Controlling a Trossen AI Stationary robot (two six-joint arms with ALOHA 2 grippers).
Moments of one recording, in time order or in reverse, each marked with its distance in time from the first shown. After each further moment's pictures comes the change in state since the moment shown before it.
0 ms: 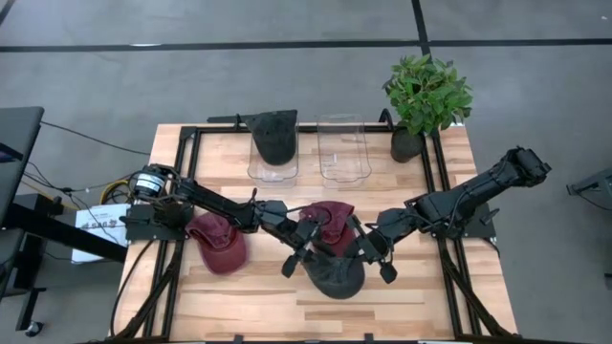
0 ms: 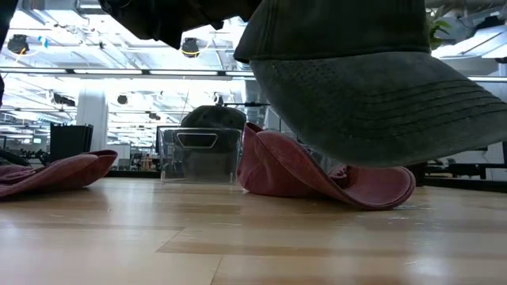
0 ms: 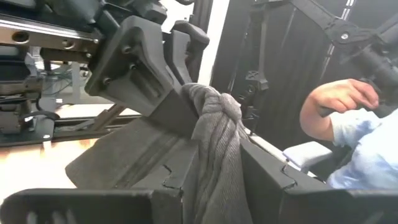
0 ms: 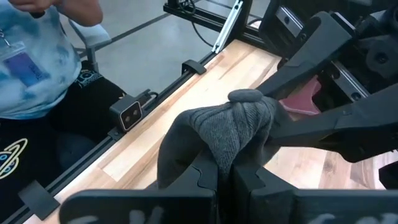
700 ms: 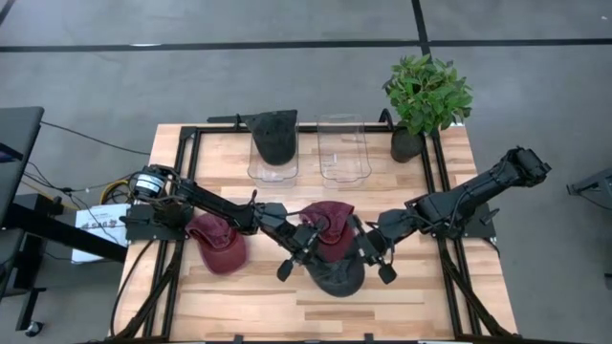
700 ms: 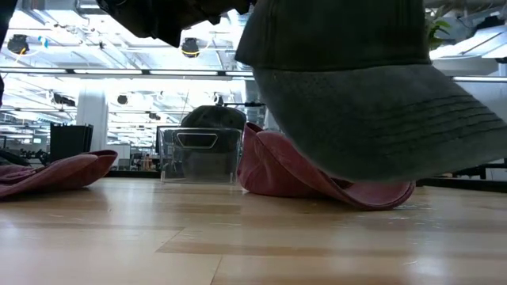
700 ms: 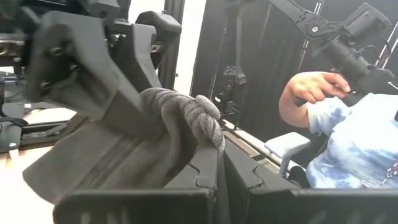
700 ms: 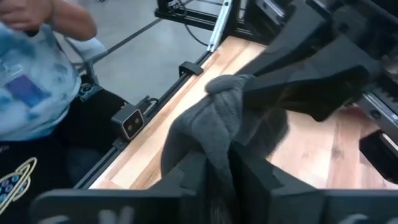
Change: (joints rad) left arm -0.017 0.000 0.000 0.000 0.074 0.024; right arm 0.009 0.000 0.000 0.001 0.025 0.117
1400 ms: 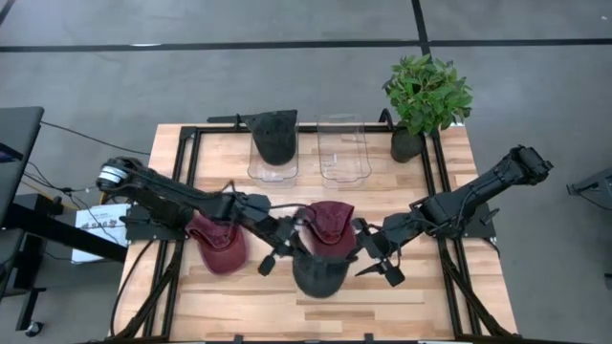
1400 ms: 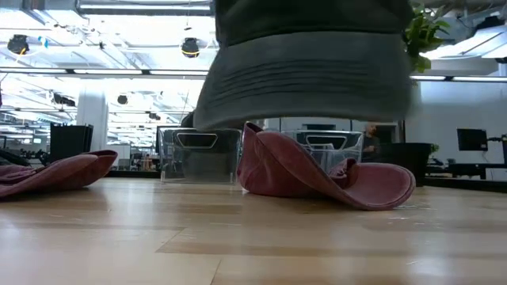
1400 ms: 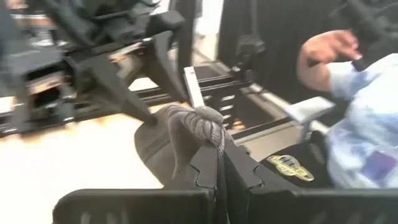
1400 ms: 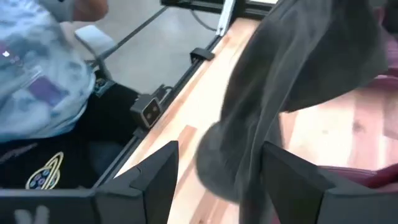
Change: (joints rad) left arm -0.020 -0.323 -0.001 -0.528 -0.137 0.146; right arm 0.040 -0.040 0.001 -0.098 0.006 0.101
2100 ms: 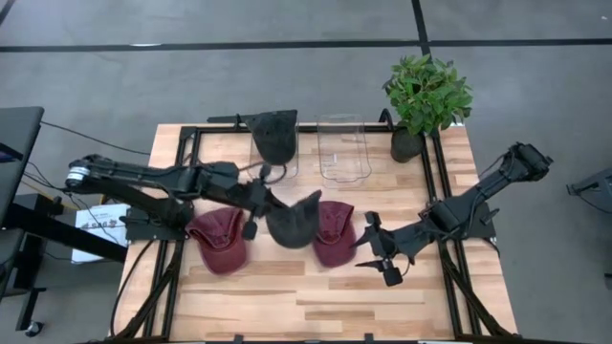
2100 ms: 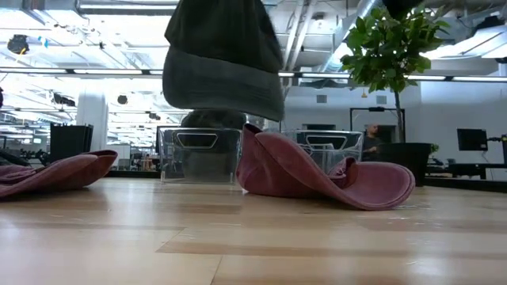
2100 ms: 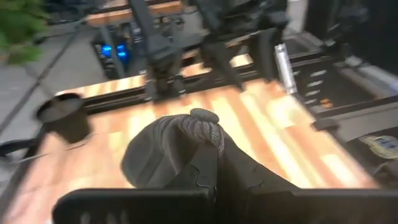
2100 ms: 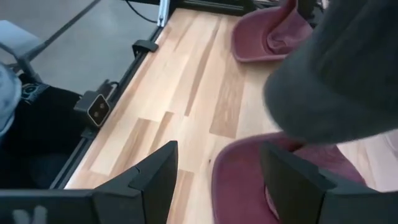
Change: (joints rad) left arm 0.140 -0.336 0.000 -0.436 -0.232 0.158; right arm 0.124 -0.039 0.000 -0.100 0.365 0.120
